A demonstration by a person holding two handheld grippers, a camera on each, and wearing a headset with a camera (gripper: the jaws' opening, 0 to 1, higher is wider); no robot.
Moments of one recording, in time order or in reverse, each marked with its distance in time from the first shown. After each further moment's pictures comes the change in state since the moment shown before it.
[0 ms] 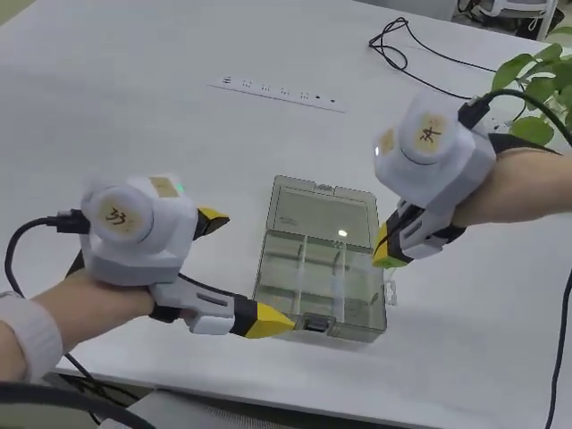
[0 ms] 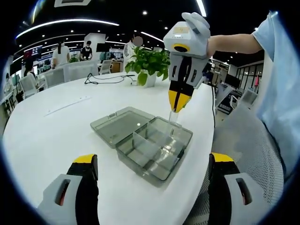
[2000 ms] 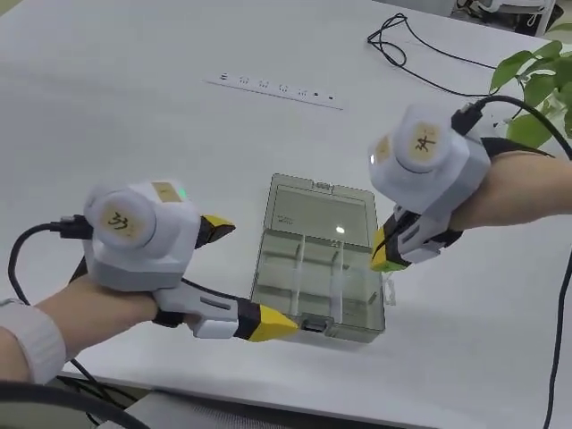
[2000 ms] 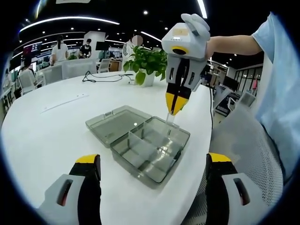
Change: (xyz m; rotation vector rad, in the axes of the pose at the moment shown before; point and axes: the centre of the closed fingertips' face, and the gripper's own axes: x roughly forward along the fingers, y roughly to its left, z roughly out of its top) left arm 0.007 -0.006 -0.001 -0.026 -0.004 -0.028; right arm 0.010 -0.003 -0.008 -0.028 0.024 0.019
